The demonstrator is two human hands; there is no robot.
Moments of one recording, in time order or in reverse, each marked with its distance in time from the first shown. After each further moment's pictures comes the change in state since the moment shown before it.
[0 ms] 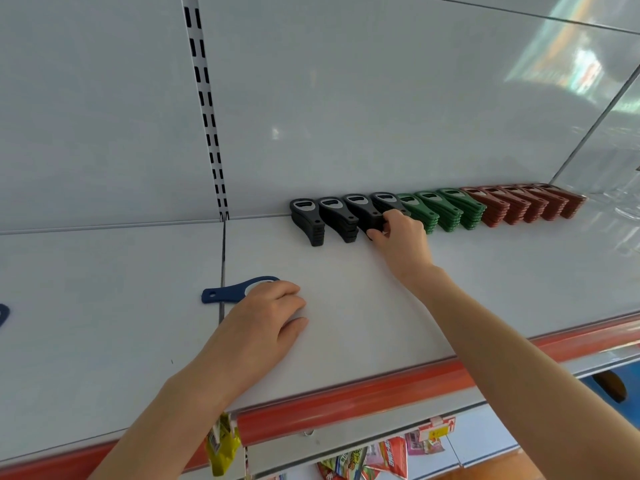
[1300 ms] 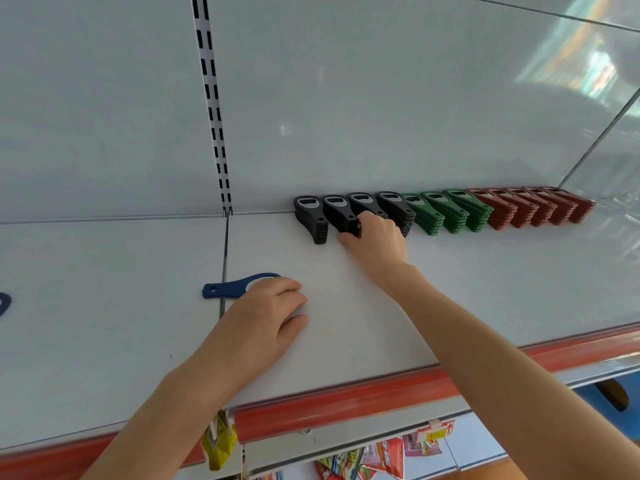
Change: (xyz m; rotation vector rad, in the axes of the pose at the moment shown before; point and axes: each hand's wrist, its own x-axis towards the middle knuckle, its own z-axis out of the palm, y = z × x) left_hand 0.000 0.000 0.000 -0.001 -0.028 -0.032; right_hand -0.006 -0.033 0.015 -0.092 -0.101 -0.041
